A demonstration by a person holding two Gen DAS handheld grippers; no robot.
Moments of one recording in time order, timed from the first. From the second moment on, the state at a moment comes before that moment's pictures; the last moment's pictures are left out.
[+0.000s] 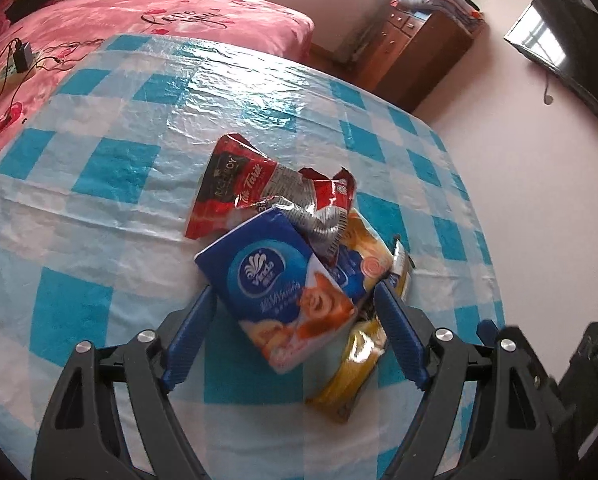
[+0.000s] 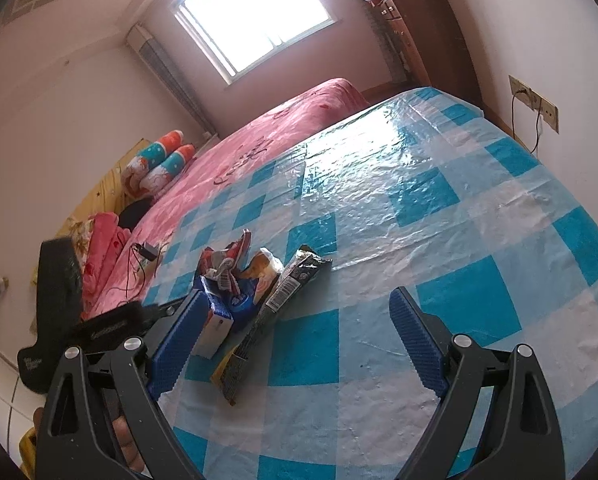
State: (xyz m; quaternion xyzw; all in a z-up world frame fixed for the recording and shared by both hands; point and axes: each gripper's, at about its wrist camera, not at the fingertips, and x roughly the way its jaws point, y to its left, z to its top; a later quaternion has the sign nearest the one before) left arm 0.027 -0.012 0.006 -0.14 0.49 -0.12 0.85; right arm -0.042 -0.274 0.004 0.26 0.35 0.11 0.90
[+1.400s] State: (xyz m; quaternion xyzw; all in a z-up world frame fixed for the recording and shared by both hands) left arm 0.015 0.032 -0.003 -0.13 0.47 -0.12 0.87; right arm 0.001 -0.209 -0.019 0.18 0.42 0.13 0.88
